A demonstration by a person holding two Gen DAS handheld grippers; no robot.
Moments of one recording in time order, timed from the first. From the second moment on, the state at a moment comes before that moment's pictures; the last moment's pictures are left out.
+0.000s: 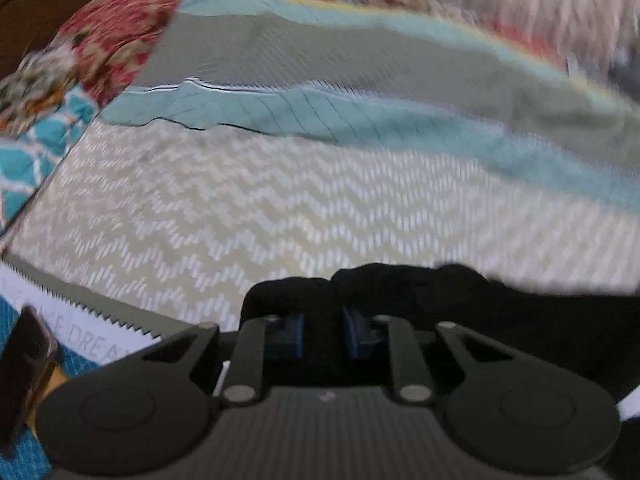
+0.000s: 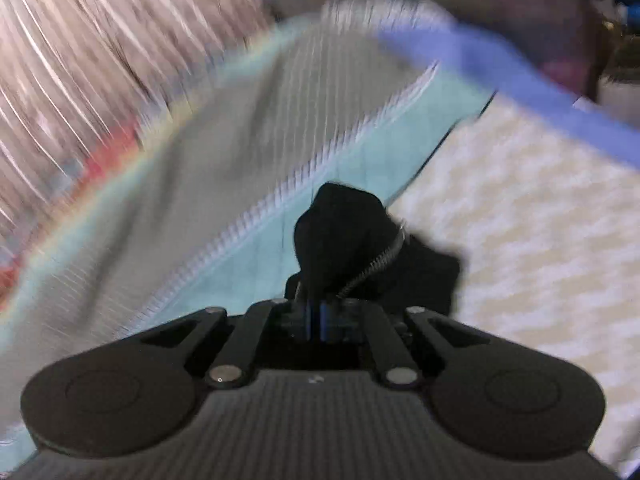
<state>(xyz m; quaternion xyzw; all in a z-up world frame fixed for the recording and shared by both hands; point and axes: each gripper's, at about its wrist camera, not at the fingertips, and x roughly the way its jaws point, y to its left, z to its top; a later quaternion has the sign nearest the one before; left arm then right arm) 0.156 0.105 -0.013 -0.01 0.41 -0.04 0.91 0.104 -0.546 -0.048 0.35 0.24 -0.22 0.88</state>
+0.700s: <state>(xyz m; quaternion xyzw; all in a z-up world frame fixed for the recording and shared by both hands) 0.142 0.100 -0.005 -0.03 0.39 -0.03 0.92 0.055 -0.569 -0.091 0.19 0.38 -0.28 0.86</state>
